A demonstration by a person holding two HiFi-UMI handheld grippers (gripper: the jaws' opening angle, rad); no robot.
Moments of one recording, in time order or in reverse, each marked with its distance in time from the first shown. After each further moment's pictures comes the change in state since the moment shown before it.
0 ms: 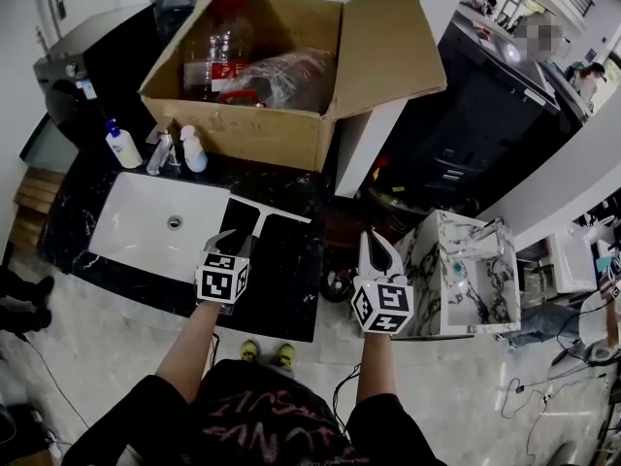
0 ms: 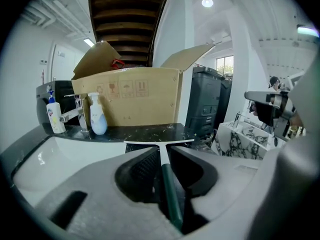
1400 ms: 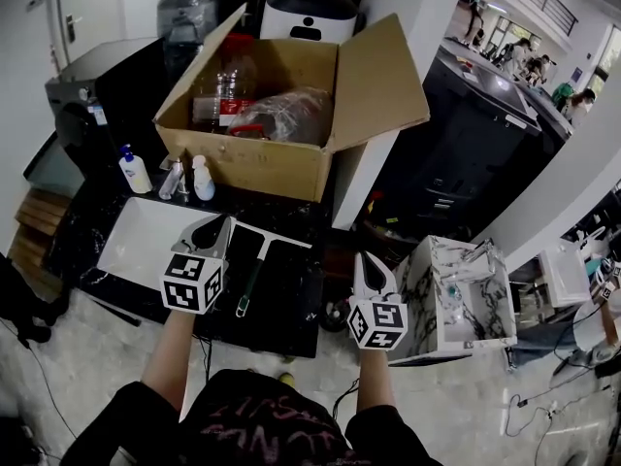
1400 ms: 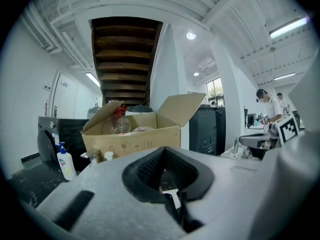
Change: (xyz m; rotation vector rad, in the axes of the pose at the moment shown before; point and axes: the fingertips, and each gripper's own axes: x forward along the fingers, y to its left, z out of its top) left arm -0.116 0.020 0.140 0.096 -0.378 -0.014; right arm -0.023 0.026 0.027 -0.021 -0.068 0.012
